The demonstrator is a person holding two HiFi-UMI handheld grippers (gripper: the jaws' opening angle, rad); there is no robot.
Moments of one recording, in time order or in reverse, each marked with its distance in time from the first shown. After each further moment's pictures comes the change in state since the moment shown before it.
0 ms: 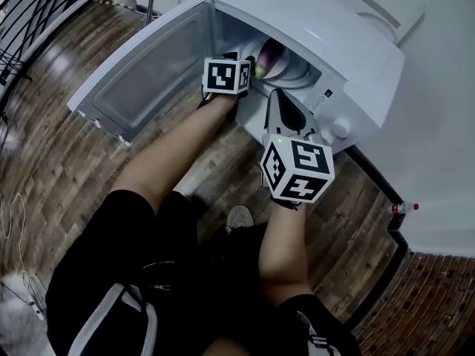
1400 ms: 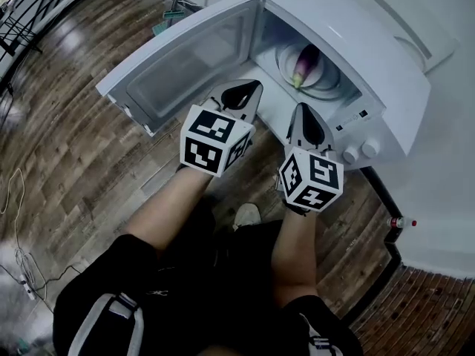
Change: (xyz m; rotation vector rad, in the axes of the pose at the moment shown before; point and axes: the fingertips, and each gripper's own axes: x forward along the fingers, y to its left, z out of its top) left arm -0.180 -0.027 0.015 0.127 -0.198 -0.105; right arm 0.016 0.015 -0.030 -0.054 0.025 -0.055
